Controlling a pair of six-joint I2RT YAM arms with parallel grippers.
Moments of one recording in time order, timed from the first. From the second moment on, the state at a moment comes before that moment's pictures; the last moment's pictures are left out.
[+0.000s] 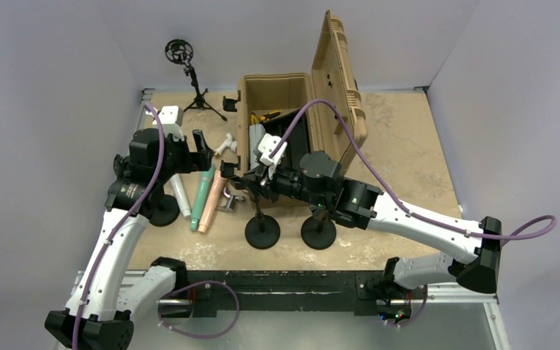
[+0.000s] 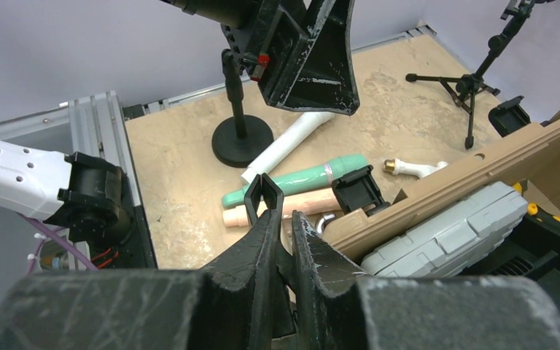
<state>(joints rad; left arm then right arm) -0.20 0.90 1.05 -0.59 0.03 -0.23 1.13 1.28 1.20 -0.07 0.01 -0.03</state>
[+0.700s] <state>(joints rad) -0.20 0.90 1.05 -0.59 0.03 -0.23 1.12 1.26 1.02 -0.08 -0.01 0.00</state>
